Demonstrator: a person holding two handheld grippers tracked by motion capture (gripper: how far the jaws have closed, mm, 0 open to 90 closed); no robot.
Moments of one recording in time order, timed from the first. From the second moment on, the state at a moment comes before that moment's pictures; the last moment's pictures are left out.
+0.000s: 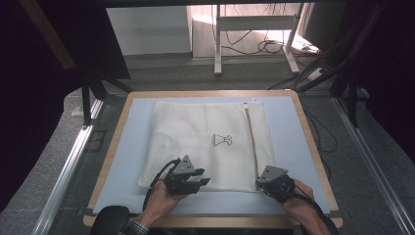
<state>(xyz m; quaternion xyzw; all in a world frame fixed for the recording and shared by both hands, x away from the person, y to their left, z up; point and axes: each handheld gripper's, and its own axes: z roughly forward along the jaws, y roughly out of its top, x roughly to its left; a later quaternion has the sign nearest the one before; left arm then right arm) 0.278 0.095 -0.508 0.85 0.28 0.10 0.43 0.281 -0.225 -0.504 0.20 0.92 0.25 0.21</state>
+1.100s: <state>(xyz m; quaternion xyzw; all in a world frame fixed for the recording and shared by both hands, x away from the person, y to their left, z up) 0.293 0.025 -0.519 0.88 0.19 0.07 0.43 0.282 -0.226 -0.505 0.21 0.92 0.25 0.21</state>
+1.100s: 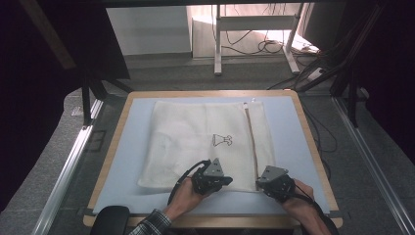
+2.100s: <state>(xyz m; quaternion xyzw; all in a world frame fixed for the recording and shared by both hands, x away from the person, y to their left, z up) 0.301 -0.031 -0.528 0.89 0.16 0.03 0.42 0.286 -0.228 -0.504 0.22 0.92 0.26 0.19</state>
